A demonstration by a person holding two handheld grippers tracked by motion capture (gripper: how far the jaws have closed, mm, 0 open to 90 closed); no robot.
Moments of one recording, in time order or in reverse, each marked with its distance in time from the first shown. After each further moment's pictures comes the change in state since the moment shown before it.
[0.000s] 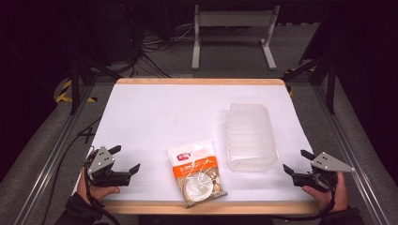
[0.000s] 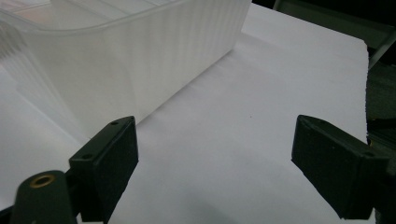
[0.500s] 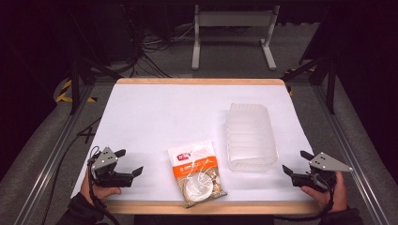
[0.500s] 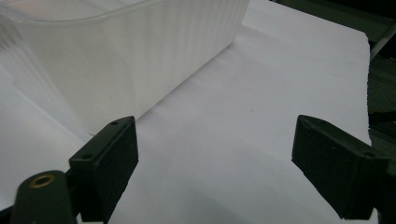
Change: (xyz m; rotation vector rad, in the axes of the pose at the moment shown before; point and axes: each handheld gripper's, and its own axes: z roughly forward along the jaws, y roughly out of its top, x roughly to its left) left arm -0.001 -0.003 0.011 0.053 -0.087 -0.079; right arm 0.003 0.000 0.002 0.027 -0.005 0.001
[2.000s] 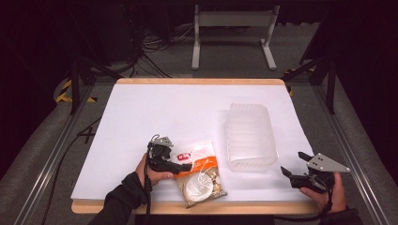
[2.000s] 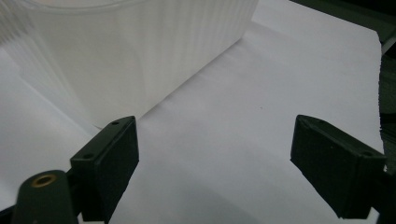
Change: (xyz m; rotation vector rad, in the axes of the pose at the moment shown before) left arm -0.053 0.062 0.129 0.202 -0.464 -0.142; right arm 0.004 -0.001 0.002 0.016 0.016 -0.019
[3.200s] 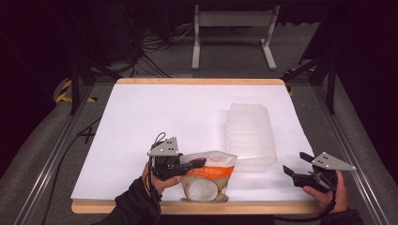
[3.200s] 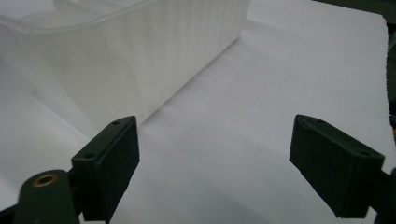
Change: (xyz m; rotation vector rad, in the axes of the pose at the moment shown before) left arm -0.097 0.028 -0.037 -0.262 -0.094 0.326; right arm -0.009 -0.003 -0.003 -0.022 0.034 0.102
